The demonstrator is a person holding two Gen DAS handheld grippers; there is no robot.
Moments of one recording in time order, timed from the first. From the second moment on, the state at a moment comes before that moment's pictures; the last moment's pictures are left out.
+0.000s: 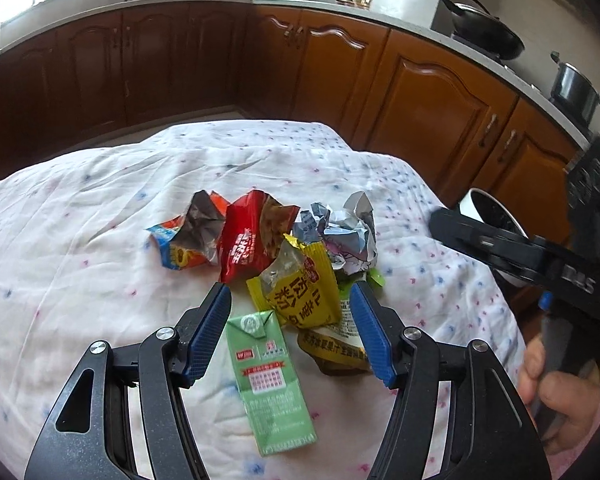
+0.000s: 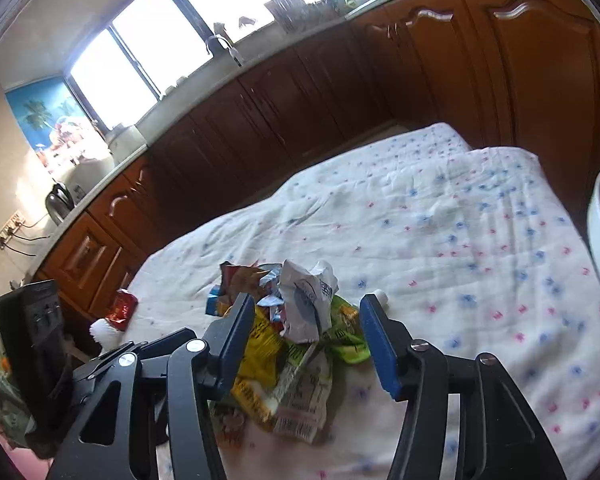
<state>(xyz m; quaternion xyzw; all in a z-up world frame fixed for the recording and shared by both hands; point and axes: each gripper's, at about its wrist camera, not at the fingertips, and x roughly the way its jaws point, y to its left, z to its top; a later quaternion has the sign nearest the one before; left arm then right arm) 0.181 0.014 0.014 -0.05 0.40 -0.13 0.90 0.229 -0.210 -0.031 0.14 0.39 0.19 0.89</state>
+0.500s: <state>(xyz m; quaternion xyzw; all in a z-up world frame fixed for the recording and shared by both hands) 0.202 0.000 -0.006 -0.03 0.44 -0.19 0.88 0.227 -0.213 -0.028 0.13 0.38 0.18 0.90</state>
